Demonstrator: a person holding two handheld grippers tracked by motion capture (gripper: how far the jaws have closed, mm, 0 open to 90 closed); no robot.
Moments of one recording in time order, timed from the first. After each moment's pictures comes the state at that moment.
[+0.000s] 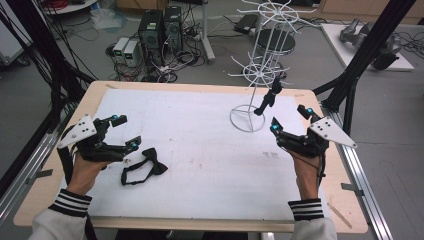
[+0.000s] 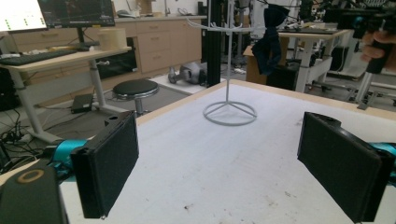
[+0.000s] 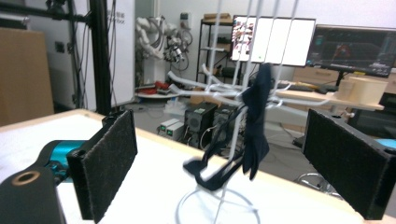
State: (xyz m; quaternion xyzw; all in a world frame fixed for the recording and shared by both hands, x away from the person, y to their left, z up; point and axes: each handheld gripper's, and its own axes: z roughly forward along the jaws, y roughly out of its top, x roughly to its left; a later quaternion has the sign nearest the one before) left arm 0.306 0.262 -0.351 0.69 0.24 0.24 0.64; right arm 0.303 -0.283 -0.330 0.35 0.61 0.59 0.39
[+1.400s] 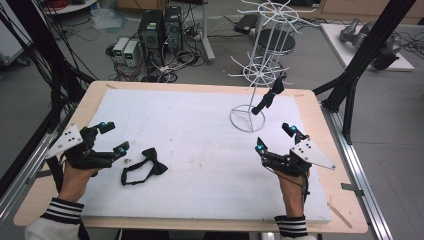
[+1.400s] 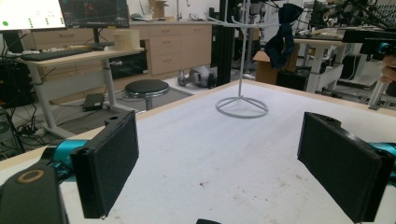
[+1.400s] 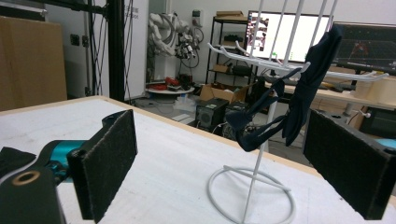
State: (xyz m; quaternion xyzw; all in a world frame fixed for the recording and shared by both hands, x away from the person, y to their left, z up) left arm 0.298 0.289 -0.374 0.68 0.26 0.25 0.64; right arm 0.280 -0.257 -0.369 0.33 0.62 0.59 0.39
